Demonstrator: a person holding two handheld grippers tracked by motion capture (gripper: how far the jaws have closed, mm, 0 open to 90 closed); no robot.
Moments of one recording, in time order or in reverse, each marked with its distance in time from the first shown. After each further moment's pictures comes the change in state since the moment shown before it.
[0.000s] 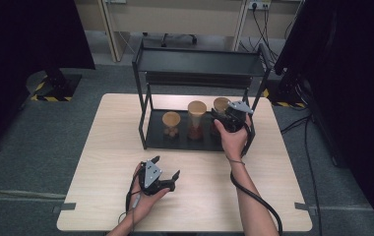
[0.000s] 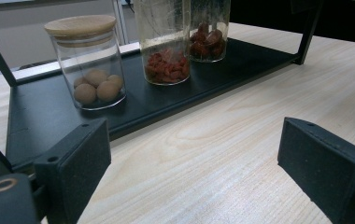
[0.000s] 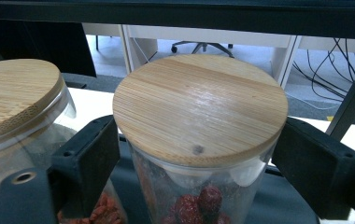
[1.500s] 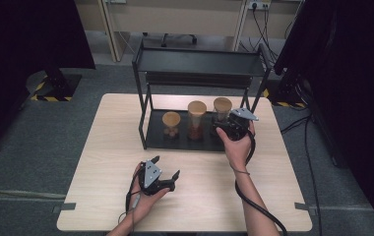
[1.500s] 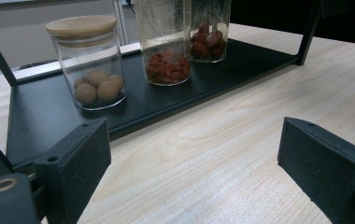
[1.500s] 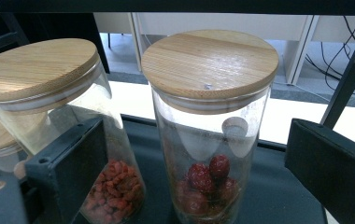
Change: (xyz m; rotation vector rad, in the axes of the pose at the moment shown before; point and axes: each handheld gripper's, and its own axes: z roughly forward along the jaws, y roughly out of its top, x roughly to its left) left arm 0.000 0.000 0.000 -0.001 0.001 -0.003; right arm 0.000 -0.012 -0.028 0.012 0.050 0.020
